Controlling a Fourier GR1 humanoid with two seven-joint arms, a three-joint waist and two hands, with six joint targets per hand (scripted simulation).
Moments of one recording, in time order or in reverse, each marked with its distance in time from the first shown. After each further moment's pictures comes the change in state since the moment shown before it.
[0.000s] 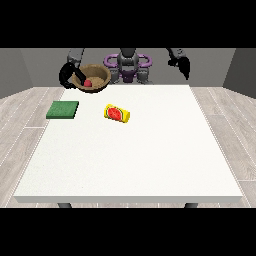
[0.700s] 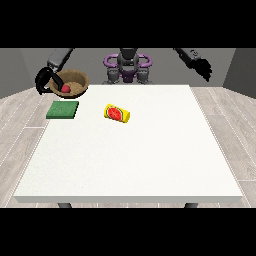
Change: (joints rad) left arm -0.052 0.154 0.145 -0.031 0.127 -0.140 -0.078; right arm 0.042 -0.256 -0.172 -0.023 -0.100 0.168 -0.138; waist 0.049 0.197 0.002
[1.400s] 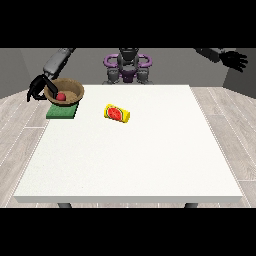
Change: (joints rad) left arm -0.032 0.311 0.252 0.184 0.186 -0.264 -0.109; right arm -0.010 -0.059 -0.113 0.040 -0.061 -0.033 -0.118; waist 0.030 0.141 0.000
